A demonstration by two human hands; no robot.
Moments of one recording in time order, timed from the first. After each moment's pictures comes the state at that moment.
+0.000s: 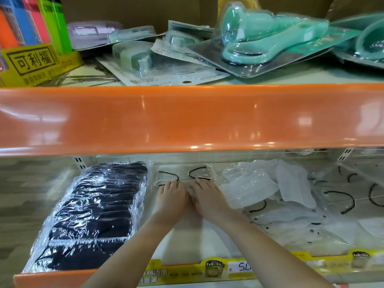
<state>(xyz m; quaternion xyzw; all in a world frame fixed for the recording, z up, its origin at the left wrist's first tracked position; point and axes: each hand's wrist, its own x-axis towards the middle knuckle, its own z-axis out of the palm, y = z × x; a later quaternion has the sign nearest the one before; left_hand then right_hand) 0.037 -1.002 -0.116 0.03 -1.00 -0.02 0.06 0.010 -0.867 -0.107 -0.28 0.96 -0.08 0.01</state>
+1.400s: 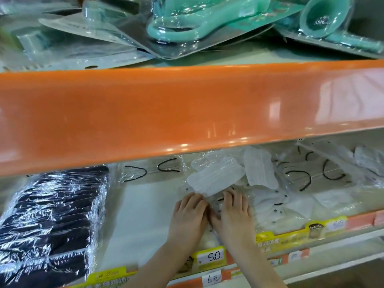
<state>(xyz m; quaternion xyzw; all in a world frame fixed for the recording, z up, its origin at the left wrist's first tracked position) 0.078 -0.892 -0.134 -0.17 -0.94 -0.21 0.20 0.085 -0.758 -0.126 0.00 0.98 -0.07 -0.18</state>
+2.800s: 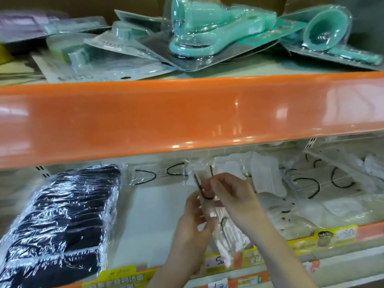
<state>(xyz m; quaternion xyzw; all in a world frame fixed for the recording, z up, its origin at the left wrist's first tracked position) 0.124 -0.896 -0.072 -0.03 -0.73 -0.68 0.06 0.095 -0.783 0.001 -0.07 0.77 -0.64 -0.01</state>
